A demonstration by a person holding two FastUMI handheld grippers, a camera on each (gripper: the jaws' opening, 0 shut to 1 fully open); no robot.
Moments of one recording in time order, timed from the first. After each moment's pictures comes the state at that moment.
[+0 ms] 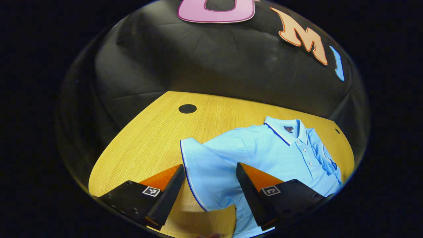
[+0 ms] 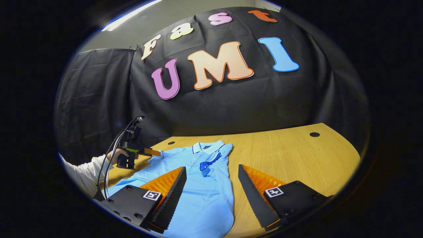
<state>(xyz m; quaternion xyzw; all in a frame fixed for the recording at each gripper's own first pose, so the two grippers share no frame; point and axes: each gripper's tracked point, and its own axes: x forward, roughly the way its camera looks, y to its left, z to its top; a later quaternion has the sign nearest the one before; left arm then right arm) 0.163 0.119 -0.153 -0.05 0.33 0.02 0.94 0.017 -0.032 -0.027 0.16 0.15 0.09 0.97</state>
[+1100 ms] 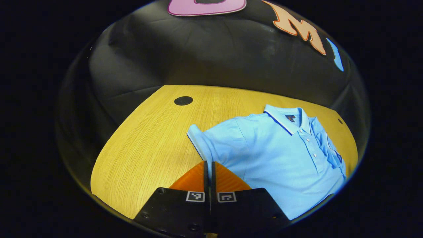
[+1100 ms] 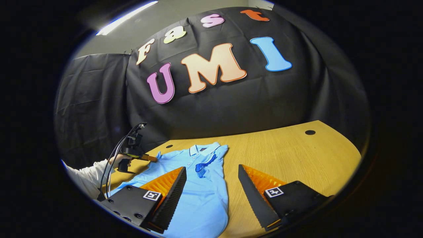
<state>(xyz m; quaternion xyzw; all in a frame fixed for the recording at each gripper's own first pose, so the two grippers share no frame) 0.159 0.108 -0.162 -0.02 0.37 0.01 0.93 0.013 -0.046 -0.027 0.17 0.15 0.08 0.97</state>
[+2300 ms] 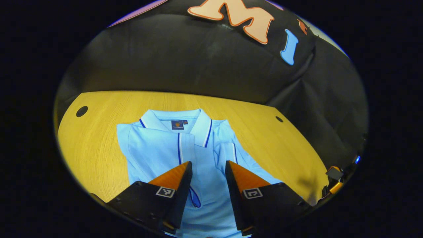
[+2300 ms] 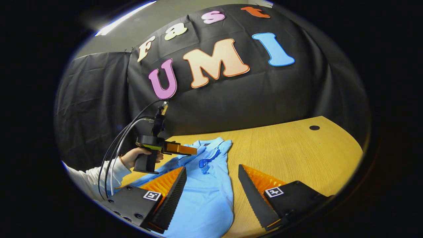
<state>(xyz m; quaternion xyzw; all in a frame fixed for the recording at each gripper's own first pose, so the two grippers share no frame) 0.166 -0.134 -0.118 -0.09 0.34 -0.23 0.91 0.010 -0.028 -0.041 0.17 0.17 0.10 0.97</state>
